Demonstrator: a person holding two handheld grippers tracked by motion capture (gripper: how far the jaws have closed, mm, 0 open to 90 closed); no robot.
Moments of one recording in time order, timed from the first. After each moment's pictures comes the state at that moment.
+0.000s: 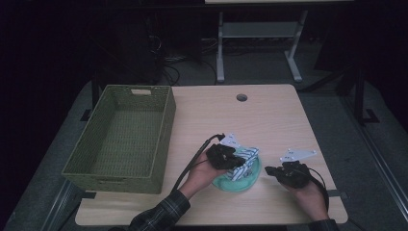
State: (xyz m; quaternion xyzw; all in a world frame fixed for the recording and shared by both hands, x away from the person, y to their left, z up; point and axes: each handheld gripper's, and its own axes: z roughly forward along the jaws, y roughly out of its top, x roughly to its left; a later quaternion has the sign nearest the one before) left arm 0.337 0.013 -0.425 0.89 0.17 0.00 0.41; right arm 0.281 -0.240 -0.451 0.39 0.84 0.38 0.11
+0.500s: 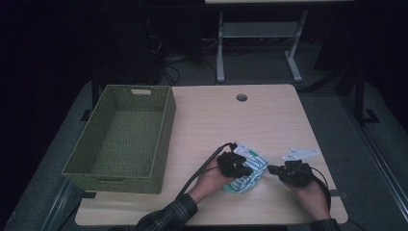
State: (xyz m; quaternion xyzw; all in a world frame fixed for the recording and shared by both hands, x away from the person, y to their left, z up) left arm 0.328 -0.016 -0.450 0.91 0.15 -0.01 0.38; right arm 0.283 -0.245 -0.450 0.39 0.83 0.38 0.12
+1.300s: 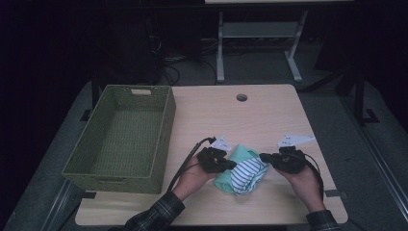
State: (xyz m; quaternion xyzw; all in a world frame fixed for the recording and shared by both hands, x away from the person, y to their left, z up) left arm 0.327 0.045 -0.423 0.90 0.20 0.00 0.40; right arm 0.314 -0.229 -0.428 0.37 0.83 0.42 0.10
